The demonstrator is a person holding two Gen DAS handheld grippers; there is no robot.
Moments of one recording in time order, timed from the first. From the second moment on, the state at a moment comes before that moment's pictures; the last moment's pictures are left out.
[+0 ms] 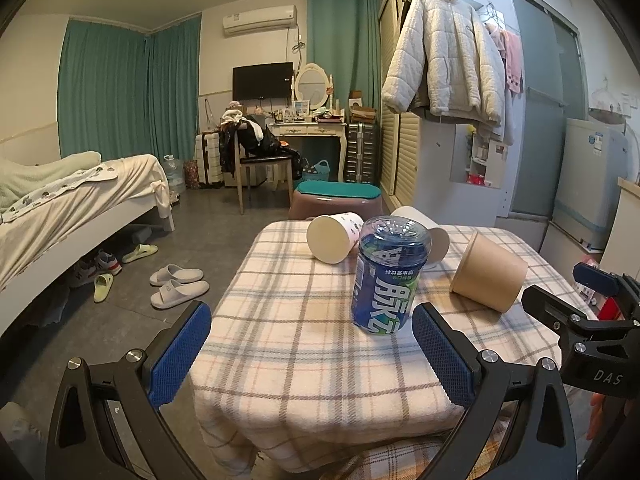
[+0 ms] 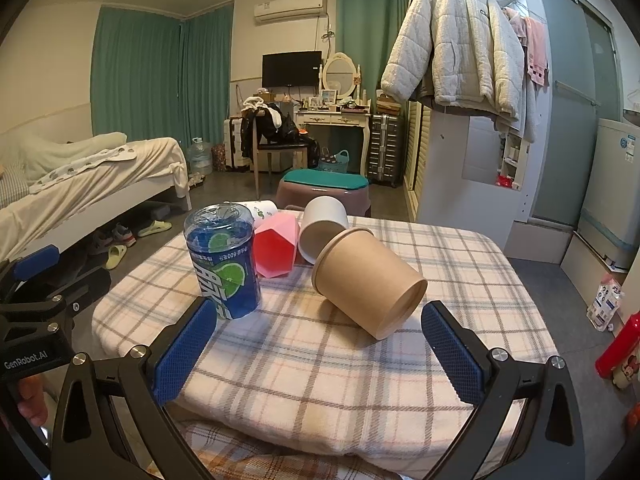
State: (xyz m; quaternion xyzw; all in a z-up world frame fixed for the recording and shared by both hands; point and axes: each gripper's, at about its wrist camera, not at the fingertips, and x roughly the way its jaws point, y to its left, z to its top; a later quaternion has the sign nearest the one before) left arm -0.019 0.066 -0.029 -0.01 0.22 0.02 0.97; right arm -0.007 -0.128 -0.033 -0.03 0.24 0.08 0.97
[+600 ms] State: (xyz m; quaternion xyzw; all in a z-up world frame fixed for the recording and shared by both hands) left arm -0.017 0.062 -0.032 0.00 0.23 0.02 0.97; right arm -0.009 -0.128 -0.033 -0.03 0.24 0.08 0.97
